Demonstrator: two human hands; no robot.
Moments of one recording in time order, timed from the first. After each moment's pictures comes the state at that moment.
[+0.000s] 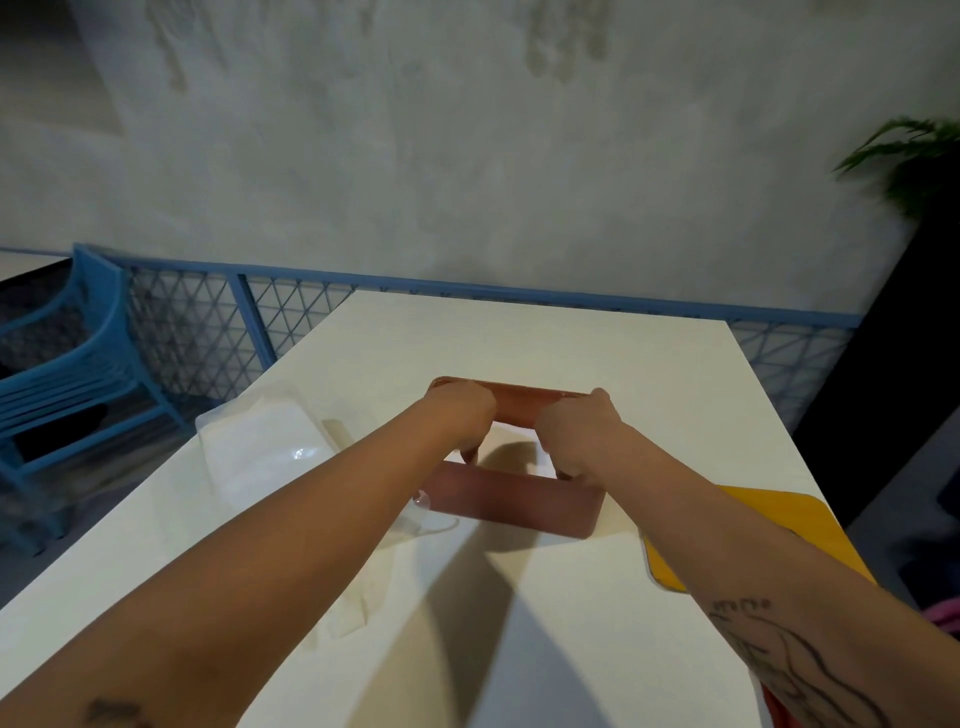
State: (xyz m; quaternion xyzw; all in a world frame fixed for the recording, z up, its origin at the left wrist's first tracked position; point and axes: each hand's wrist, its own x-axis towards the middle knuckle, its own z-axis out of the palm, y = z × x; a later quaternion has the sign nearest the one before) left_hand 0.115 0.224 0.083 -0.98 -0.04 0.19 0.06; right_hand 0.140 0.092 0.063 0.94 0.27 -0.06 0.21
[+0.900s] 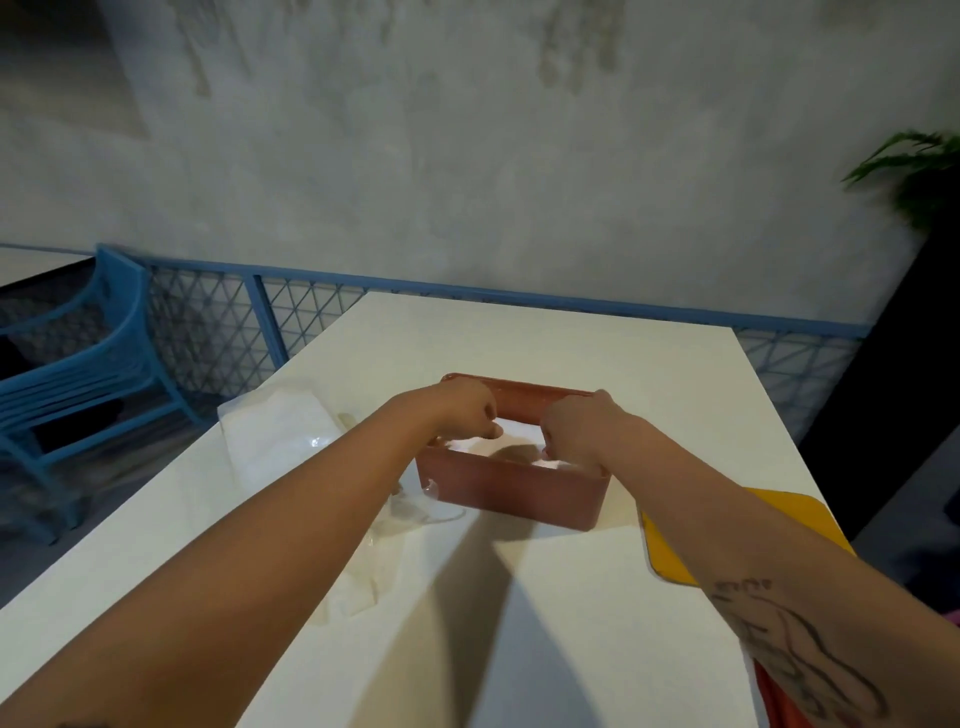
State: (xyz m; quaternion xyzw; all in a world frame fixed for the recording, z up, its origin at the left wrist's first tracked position) left_hand 0.092 0.243 0.086 -0.98 -0.02 0.15 -0.15; right_hand 0.134 0.086 0.071 0.94 0.30 -0.10 0.13
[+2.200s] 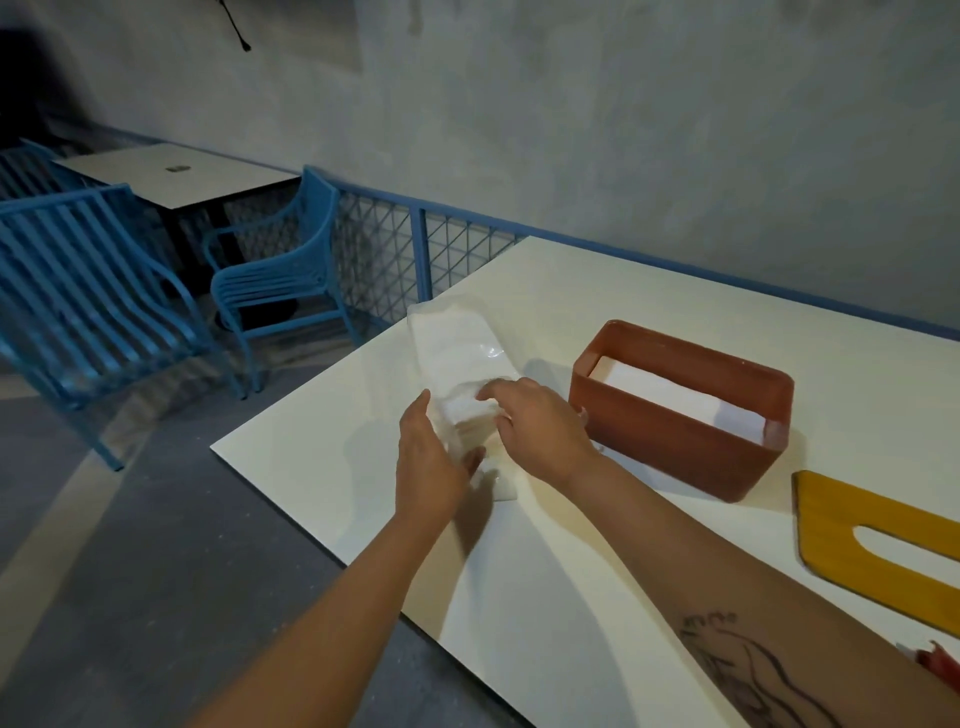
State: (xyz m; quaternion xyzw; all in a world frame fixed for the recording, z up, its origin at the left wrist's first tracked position) left_hand -0.101 0.303 -0.032 -0.78 -0.36 -0.27 -0.43; right_hand -0.010 0.201 0.043 0.84 0.50 0.02 -0.19
